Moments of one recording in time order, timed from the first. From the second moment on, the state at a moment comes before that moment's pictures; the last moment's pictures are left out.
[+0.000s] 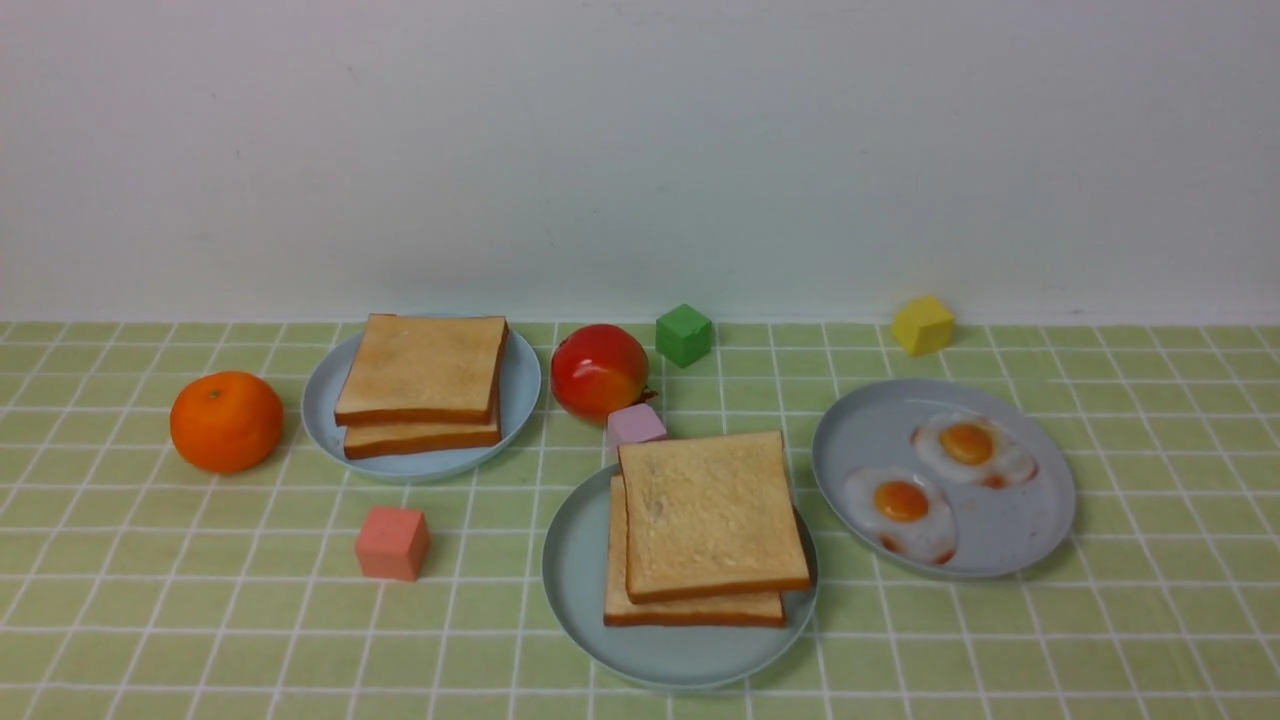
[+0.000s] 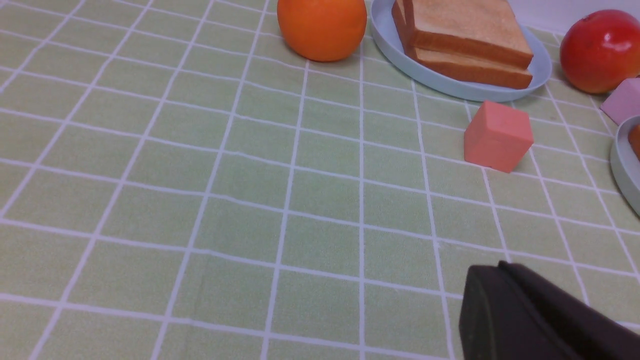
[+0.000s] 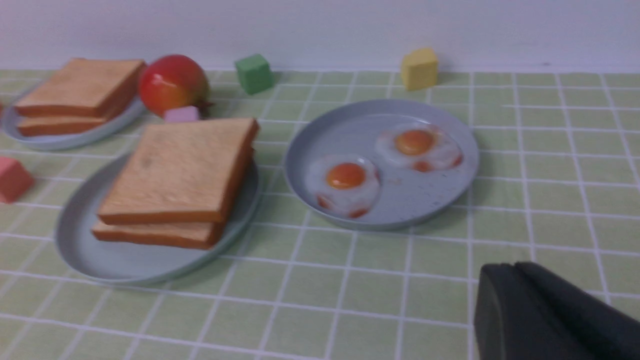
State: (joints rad) right arm 0.16 0.15 -0.24 0.10 0.49 -0.02; left arm -0.08 -0.01 0.03 0.07 0.39 -0.32
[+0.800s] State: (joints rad) right arm 0.10 -0.01 0.02 0.11 0.39 -0.03; left arm -0.08 -0.01 0.03 0.07 0.39 -0.32
